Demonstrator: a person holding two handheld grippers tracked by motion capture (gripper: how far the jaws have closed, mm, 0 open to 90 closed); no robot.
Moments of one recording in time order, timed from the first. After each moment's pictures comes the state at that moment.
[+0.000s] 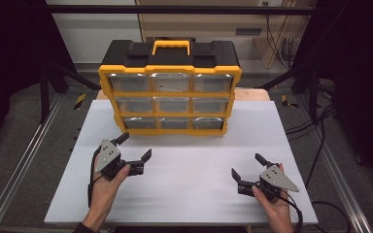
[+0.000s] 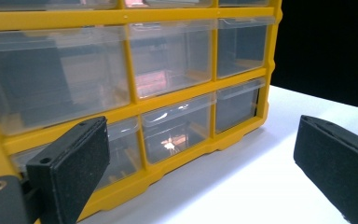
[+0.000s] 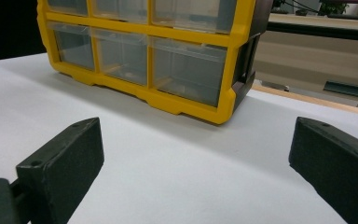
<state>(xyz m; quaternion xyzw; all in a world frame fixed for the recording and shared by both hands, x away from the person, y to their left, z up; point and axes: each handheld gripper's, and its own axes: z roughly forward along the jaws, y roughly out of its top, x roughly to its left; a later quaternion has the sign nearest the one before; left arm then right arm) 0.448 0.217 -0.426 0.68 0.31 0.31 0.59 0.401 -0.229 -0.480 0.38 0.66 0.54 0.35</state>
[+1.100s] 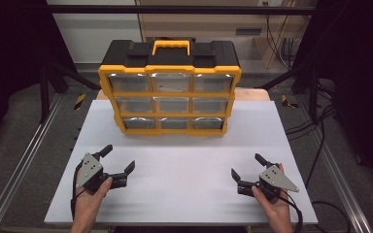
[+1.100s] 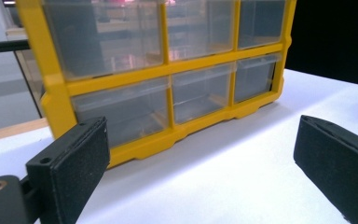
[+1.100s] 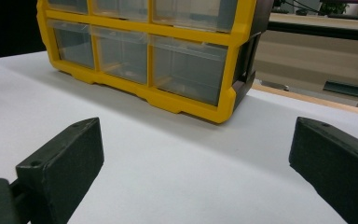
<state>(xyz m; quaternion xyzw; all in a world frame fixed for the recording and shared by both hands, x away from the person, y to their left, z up) 0.422 0.262 -0.450 0.68 0.33 0.32 0.57 0.401 -0.229 -0.480 0.38 0.67 0.54 0.35</state>
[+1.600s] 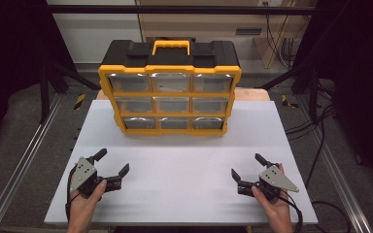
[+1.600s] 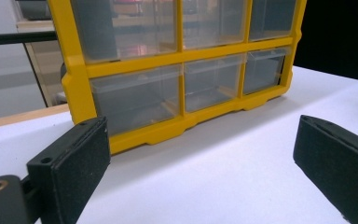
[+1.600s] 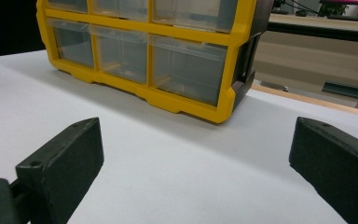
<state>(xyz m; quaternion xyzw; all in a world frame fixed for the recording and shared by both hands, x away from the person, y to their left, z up) 0.416 0.275 -0.461 0.68 0.34 0.31 0.57 0.400 -0.229 -0.480 0.37 0.67 0.54 0.36</state>
